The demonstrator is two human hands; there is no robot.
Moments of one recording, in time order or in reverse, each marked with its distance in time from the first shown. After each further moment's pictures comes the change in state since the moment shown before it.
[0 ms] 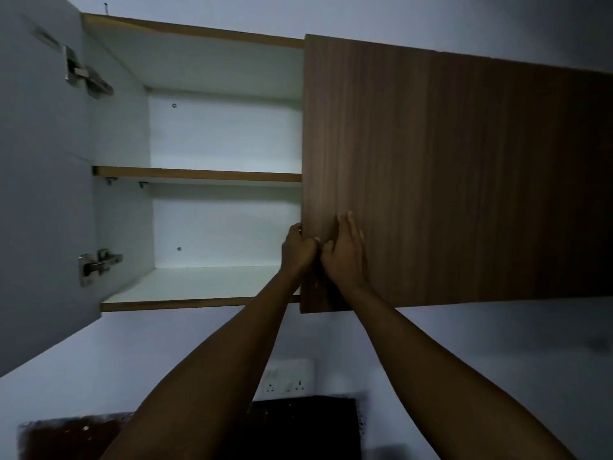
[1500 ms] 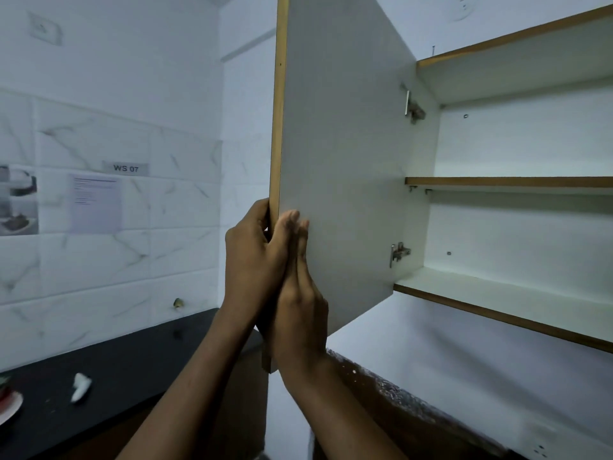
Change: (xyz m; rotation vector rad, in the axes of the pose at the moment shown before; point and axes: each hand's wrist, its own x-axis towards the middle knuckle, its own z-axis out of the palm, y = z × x) left_hand -0.302 0.082 -0.406 0.726 0.962 0.384; right_hand -0.310 -0.405 0.043 0.848 -0.093 -0.626
